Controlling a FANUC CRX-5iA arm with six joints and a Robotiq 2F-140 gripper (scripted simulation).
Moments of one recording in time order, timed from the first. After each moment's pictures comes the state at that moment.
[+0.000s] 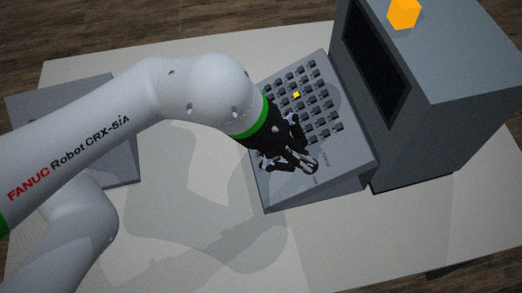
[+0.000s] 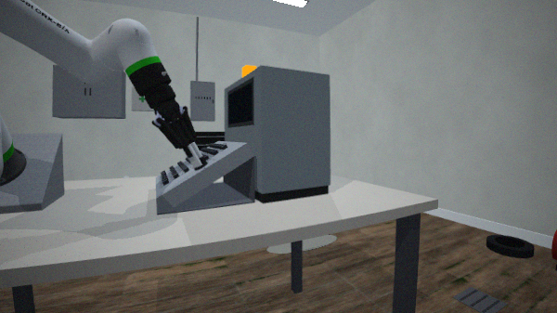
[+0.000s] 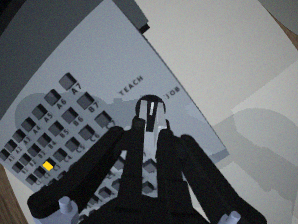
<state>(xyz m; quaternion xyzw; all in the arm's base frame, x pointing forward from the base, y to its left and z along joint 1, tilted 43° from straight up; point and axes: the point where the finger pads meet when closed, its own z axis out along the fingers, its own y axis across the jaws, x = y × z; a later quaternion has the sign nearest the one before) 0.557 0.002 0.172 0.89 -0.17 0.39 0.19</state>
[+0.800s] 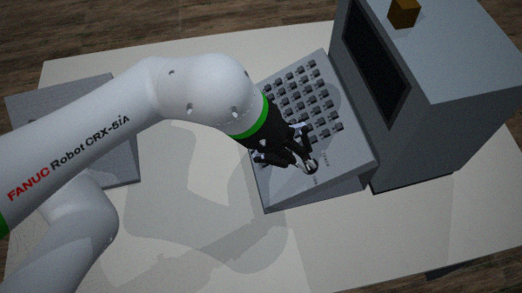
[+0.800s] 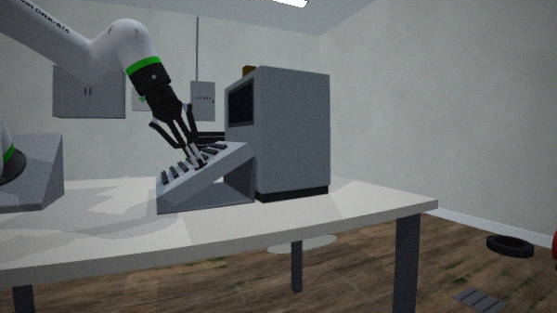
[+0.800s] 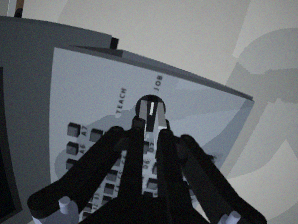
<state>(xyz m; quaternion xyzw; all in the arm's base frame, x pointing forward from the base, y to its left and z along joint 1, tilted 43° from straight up) 0.557 0.002 0.172 0.79 -0.44 0.42 0.06</state>
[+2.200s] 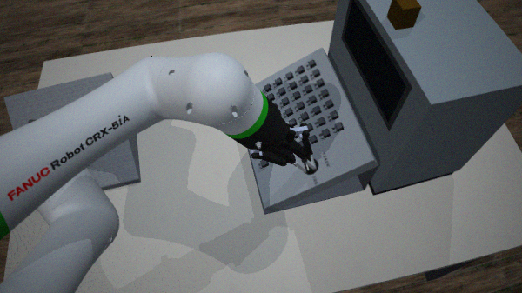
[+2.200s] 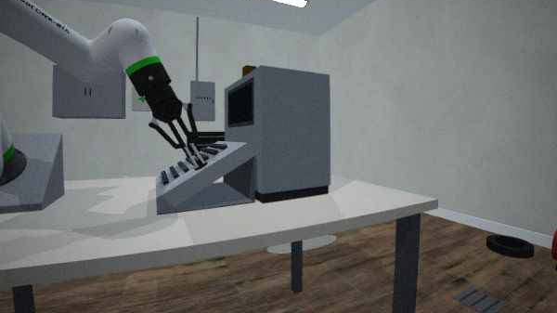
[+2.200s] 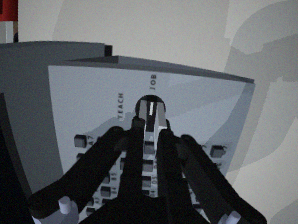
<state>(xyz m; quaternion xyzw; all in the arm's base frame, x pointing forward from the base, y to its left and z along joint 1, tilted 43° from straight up) 0.557 0.002 0.172 0.75 -0.51 0.43 0.02</state>
